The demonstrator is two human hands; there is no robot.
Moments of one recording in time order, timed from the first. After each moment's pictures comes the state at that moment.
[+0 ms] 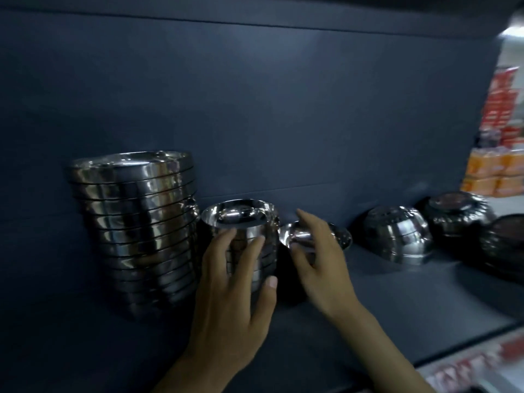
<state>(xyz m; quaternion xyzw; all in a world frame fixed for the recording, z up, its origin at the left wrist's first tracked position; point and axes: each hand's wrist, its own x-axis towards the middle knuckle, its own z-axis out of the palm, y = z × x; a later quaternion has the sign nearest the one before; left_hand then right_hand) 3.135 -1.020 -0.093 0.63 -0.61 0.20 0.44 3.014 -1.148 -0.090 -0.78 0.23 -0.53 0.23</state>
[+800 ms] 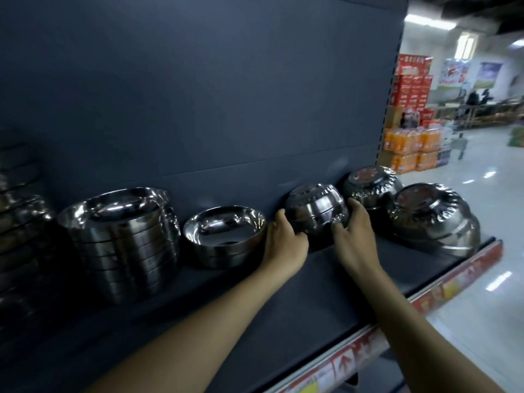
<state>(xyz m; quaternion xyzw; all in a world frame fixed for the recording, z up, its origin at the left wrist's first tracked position) 2.979 -1.236 -0.103 0.69 -0.53 -0.23 0.44 2.852 -1.281 -0.116 -0.64 0.53 -0.51 0.22</state>
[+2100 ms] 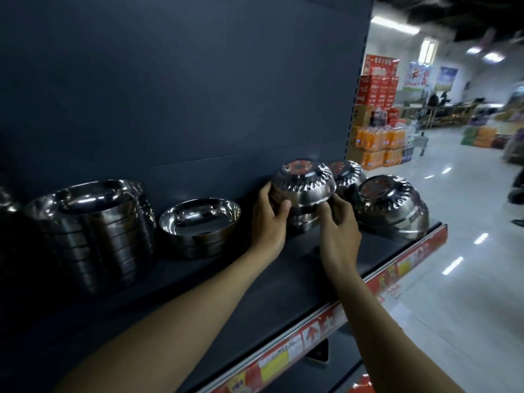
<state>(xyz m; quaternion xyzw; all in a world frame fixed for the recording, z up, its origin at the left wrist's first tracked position) 2.968 -1.265 -0.123 0.52 -0.54 -0.22 0.62 2.849 -1.224 -0.103 -0.50 0.51 -0.64 0.29</state>
